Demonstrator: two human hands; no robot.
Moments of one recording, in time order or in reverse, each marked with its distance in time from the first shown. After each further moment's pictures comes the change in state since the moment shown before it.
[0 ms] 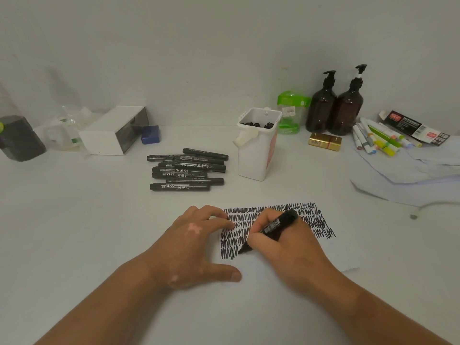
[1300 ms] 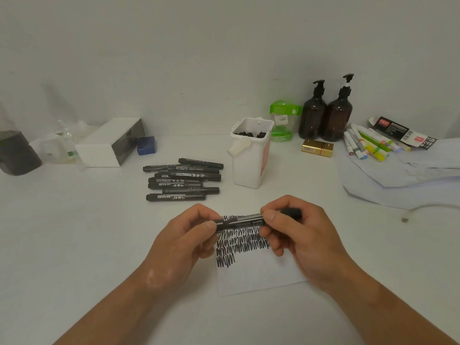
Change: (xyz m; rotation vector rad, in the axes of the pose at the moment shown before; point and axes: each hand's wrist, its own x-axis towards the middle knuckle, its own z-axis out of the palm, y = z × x) left_hand 0.002 0.015 0.001 -1.288 0.261 -0.109; right_hand 0.006 -0.006 -0.028 0.644 -0.039 -0.051
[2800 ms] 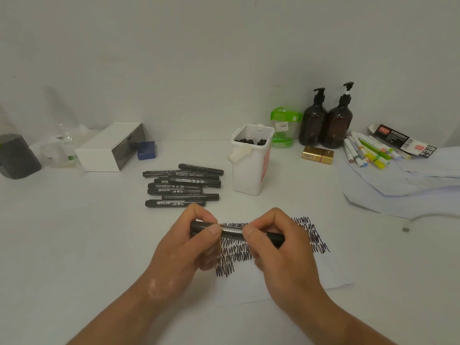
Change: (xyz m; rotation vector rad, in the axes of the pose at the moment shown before) left_hand -0.002 0.007 0.008 -0.051 0.022 0.046; right_hand -0.011 0.009 0.044 -0.161 0.187 -0.128
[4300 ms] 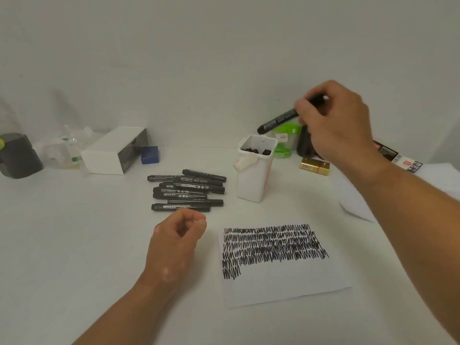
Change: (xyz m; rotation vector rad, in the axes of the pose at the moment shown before) left_hand 0.016 -0.021 -0.035 0.335 0.377 0.119; right_hand 0.153 -0.114 -0.053 -0.666 0.295 -0.410
